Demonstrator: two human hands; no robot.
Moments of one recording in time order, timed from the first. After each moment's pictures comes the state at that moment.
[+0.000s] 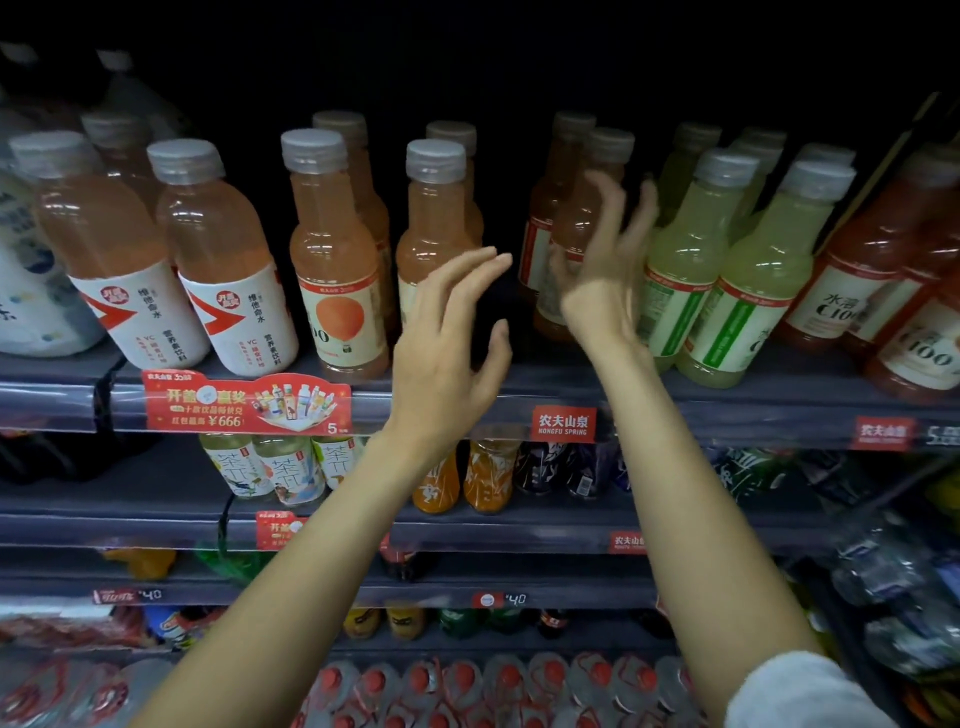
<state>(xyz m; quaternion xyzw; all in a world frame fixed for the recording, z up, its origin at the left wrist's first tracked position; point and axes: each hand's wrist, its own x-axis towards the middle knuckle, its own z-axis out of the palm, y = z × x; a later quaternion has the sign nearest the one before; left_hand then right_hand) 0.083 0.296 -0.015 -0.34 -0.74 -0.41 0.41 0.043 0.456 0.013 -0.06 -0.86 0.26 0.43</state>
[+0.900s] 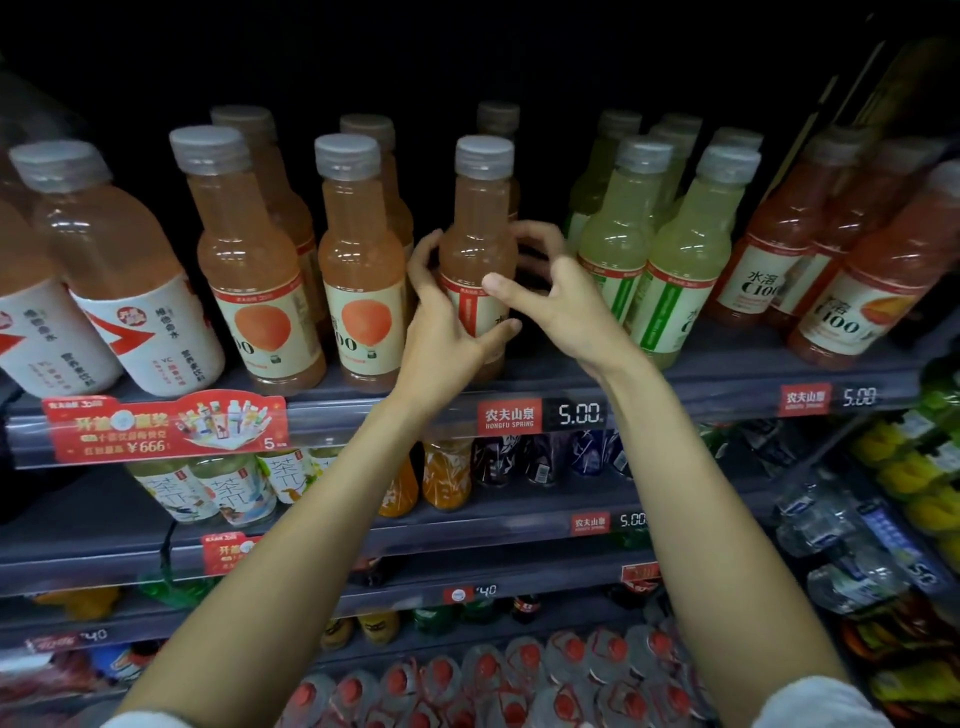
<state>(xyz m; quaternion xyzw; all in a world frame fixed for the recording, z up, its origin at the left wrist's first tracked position) 0.055 0.346 -0.023 -0.26 -0.75 -0.60 0.10 0.085 0.482 0.019 0.05 -0.83 0.53 0.15</state>
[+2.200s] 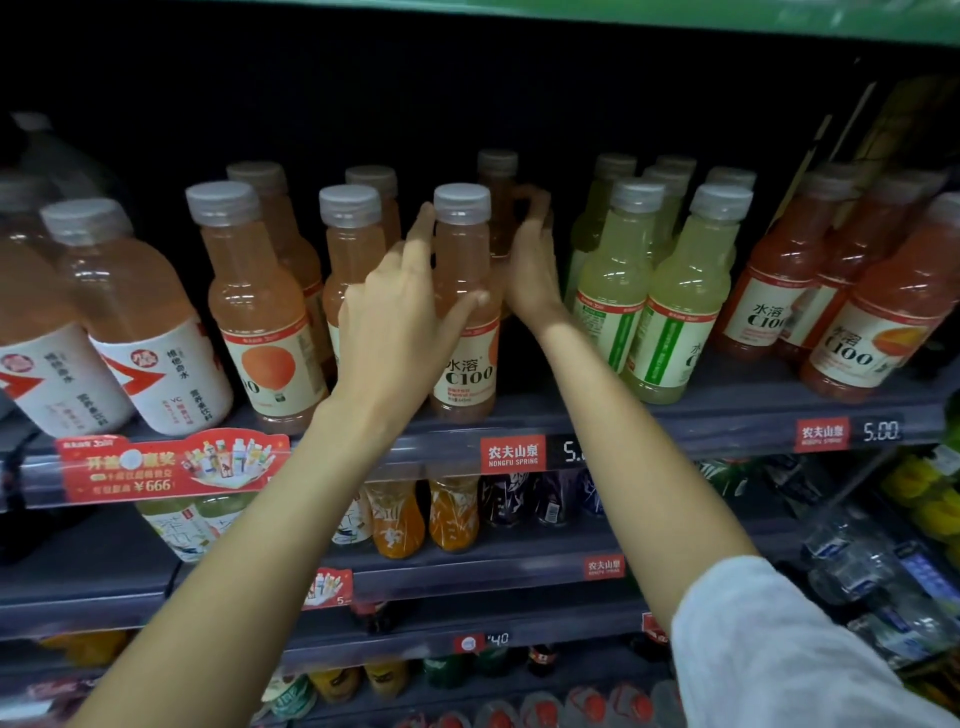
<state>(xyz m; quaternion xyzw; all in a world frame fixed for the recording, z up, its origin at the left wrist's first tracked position) 0.079 0.321 0.051 -0.21 -0.87 -0.28 0.33 -0.007 0.474 0.034 -0.03 -0.85 0.43 0.30</state>
